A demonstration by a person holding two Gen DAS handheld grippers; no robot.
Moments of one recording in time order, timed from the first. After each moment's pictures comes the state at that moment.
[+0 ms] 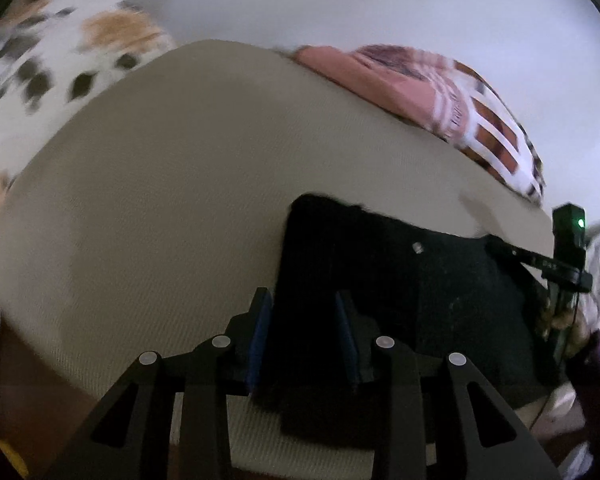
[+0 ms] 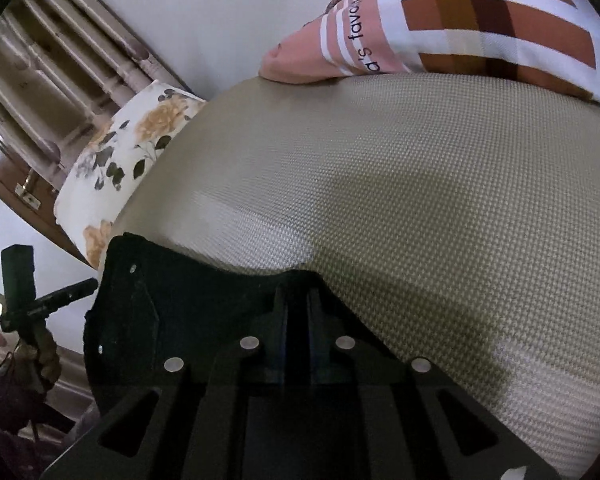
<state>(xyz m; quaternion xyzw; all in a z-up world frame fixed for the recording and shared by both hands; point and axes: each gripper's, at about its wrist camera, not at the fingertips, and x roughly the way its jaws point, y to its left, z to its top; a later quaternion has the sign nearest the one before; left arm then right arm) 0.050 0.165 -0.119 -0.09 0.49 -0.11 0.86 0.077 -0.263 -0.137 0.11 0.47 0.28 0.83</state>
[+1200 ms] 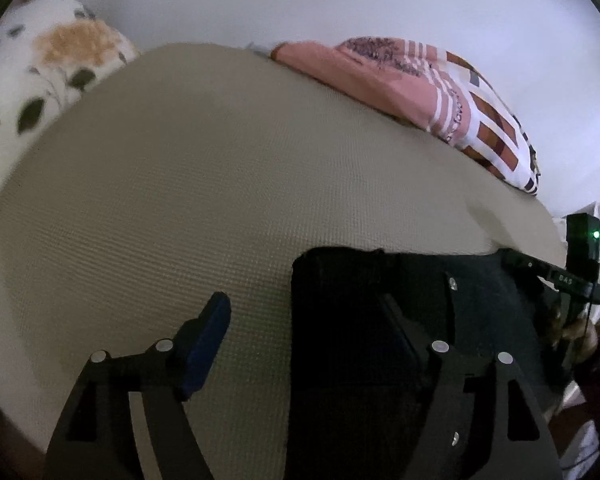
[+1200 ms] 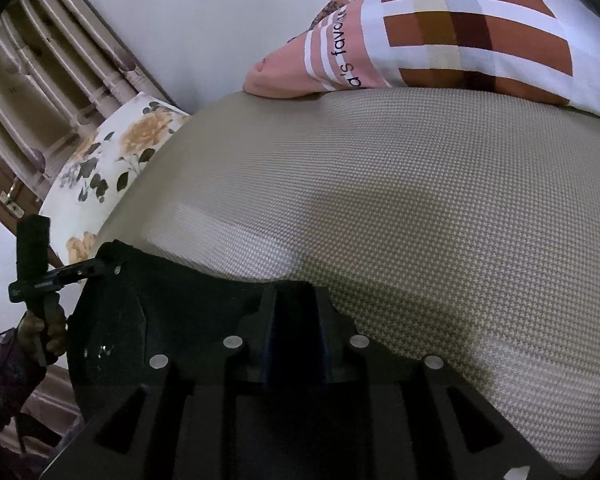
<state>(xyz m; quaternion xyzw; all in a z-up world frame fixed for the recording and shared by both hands) 0.100 0.172 -0.132 -0.07 0.47 -0.14 0.87 0.072 -0.264 -0.134 0.11 0.45 0.24 0.85</state>
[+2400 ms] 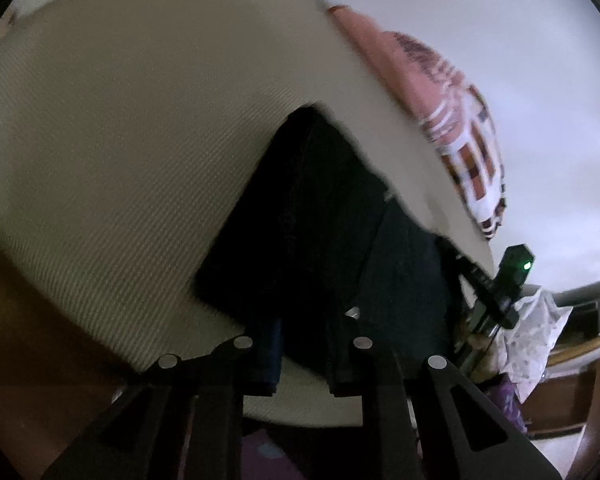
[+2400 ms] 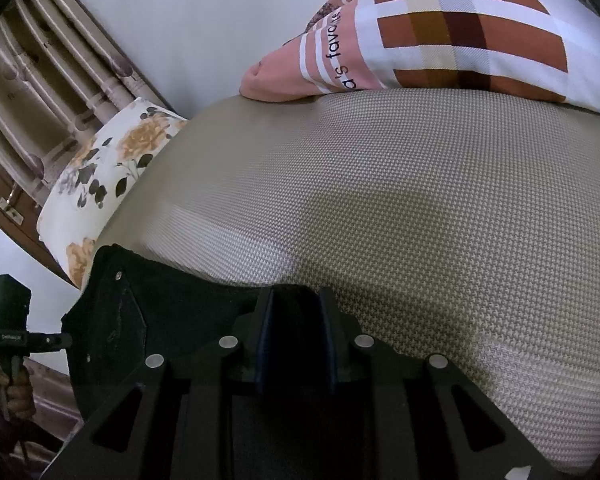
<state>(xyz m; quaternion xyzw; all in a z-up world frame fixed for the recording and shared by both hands) 0.015 0.179 -0.132 -0.30 0.54 -0.13 0.78 0.070 -0.267 -0.131 0.11 0.44 0.23 0.86</state>
